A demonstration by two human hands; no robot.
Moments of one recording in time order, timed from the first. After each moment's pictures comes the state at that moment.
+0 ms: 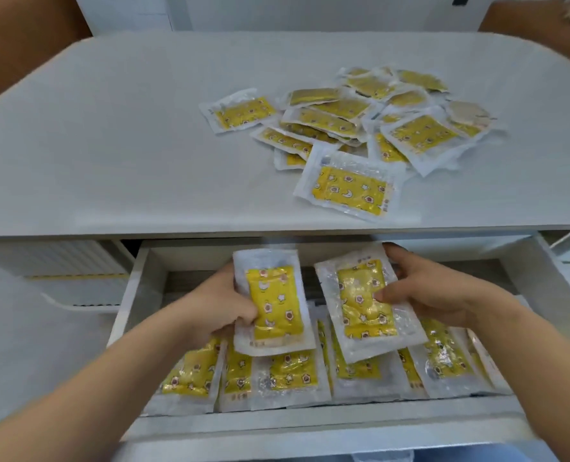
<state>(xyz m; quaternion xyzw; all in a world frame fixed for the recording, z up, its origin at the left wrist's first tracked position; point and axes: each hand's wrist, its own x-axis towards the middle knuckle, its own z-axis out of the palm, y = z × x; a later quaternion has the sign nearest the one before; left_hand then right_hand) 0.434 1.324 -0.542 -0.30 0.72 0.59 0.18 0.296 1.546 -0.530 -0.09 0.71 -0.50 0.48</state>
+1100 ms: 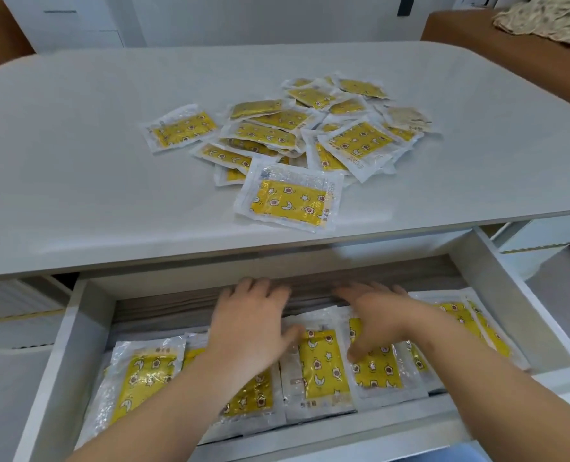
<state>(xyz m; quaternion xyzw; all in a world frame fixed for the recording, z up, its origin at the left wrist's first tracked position) 0.393 1.409 -0.555 -0.08 0.99 0.06 0.12 0.293 1.569 -0.550 -0.30 0.89 0.07 0.35</state>
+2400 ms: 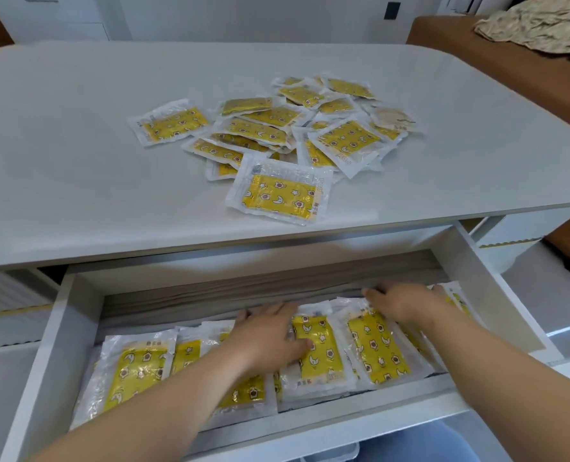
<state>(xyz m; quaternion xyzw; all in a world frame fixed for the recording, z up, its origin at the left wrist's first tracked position) 0.390 1.418 -0.588 -0.04 0.94 0.22 0.27 0.281 1.605 -0.564 -0.07 0.94 0.05 0.32</state>
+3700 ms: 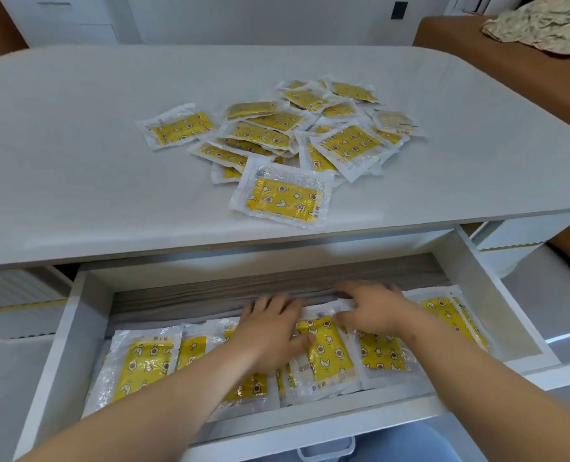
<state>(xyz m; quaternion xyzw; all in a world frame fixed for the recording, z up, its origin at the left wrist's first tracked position) 0.390 1.421 -0.587 0.00 0.96 0.16 0.23 0.301 1.579 -0.556 -0.23 0.92 -0.02 0.31</state>
